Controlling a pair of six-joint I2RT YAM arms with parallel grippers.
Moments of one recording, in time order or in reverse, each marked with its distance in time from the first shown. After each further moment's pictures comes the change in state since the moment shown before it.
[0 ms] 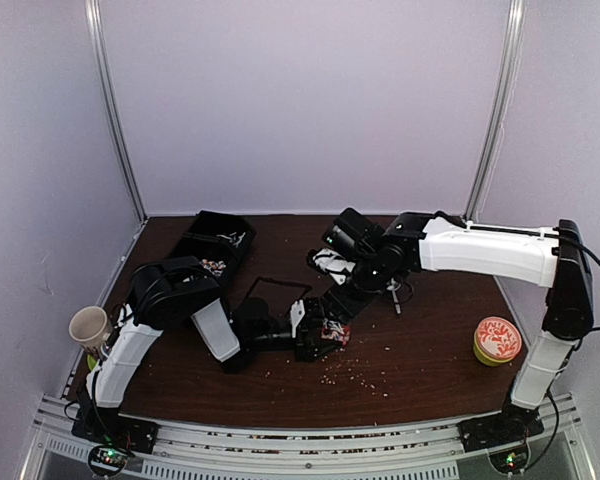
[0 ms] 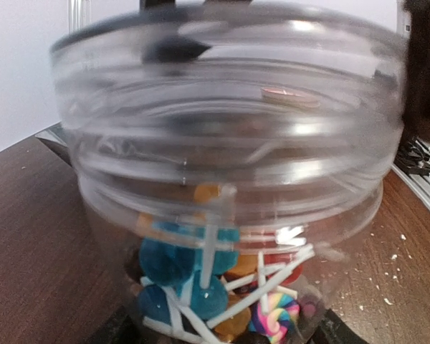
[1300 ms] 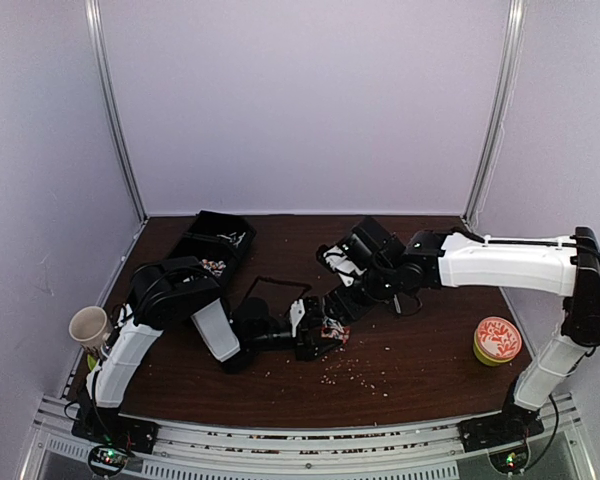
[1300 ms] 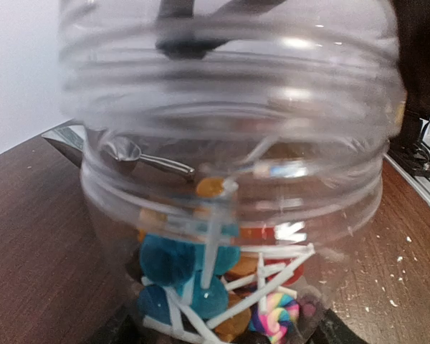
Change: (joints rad) left arm -0.002 0.000 0.000 0.003 -0.013 0.000; right arm 0.000 -0.121 -0.200 0.241 0.045 0.094
